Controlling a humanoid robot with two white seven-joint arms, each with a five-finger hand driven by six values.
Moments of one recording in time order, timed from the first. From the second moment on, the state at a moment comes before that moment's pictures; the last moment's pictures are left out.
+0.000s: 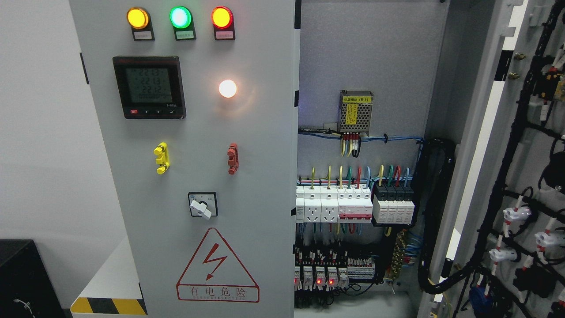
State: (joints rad) left arm 0.11 -0.01 0.06 -0.03 -0.10 -0.16 -0.13; right arm 0.12 0.12 -0.01 -0.16 0.00 0.05 0.00
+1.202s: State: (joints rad) left arm 0.10 -0.06 0.19 0.00 -0.11 -0.18 -0.13; right arm 0.56 0.05 0.09 -1.38 0.00 -0.10 0.00
